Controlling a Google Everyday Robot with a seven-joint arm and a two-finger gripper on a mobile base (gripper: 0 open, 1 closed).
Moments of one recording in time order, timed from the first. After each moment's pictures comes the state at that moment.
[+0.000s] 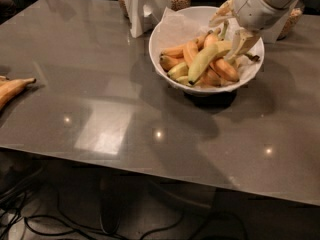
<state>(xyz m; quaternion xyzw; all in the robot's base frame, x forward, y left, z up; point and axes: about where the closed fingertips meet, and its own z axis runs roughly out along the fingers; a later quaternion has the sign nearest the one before) 0.618 -0.174 0.967 -0.80 0.52 -0.12 0.26</state>
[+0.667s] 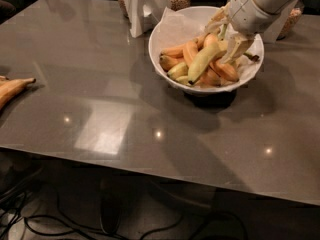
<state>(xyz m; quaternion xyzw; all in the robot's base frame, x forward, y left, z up) 0.628 -0.166 0.952 -0.81 0.51 -0.09 0.26</state>
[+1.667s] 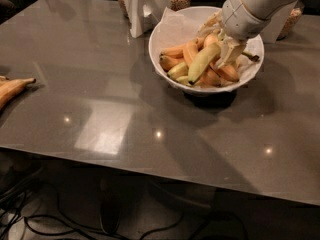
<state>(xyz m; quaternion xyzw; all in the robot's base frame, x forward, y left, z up) 0.630 -0.154 0.936 -0.82 0.51 -0.07 0.26</state>
